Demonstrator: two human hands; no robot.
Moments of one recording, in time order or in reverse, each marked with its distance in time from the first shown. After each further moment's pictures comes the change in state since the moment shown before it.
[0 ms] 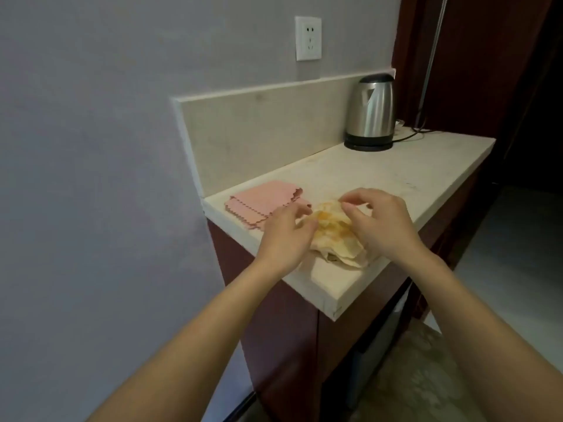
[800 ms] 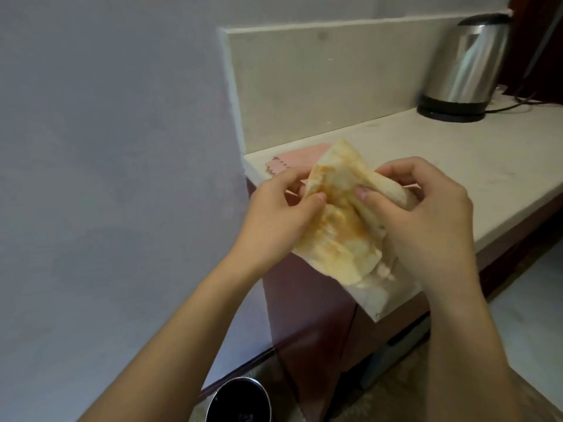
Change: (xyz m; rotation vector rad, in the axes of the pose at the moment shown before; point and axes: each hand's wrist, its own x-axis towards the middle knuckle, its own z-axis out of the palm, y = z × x) left_hand -0.033 0.002 -0.046 -0.170 0.174 -0.035; right_hand -0.021 -0.053 0.023 0.362 0.072 0.100
